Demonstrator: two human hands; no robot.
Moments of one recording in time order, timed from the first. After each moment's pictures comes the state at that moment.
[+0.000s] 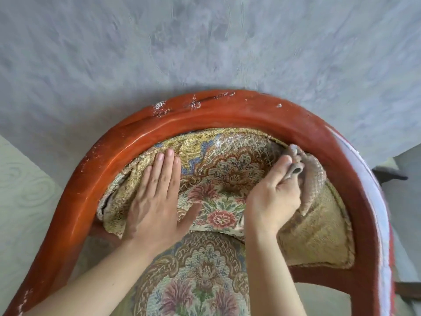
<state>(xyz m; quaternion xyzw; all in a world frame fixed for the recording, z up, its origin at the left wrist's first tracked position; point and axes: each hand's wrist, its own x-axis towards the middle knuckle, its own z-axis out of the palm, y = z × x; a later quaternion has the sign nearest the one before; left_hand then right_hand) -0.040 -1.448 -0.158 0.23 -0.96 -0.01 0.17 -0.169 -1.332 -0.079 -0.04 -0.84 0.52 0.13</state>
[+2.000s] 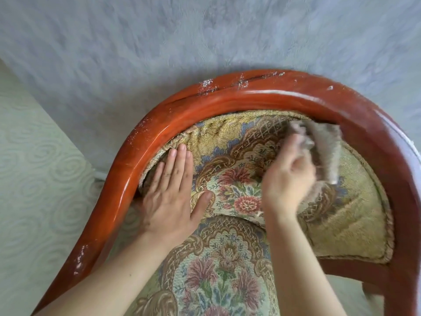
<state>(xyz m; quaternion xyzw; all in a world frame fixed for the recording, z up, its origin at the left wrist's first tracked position) 0.010 -1.447 -0.162 0.28 -0.95 -0.06 0.12 -0.142 -1.353 -0.083 0.09 -0.81 0.57 0.11</state>
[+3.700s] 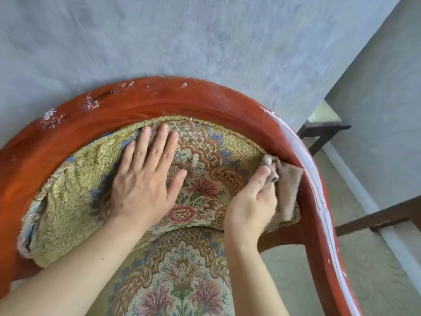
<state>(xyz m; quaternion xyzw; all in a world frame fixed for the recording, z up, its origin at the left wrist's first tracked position) -0.125 -1.416 -0.114 0.13 -0.98 0.01 0.15 -0.172 -1.252 -0.098 -0.14 -0.74 0.64 0.17</state>
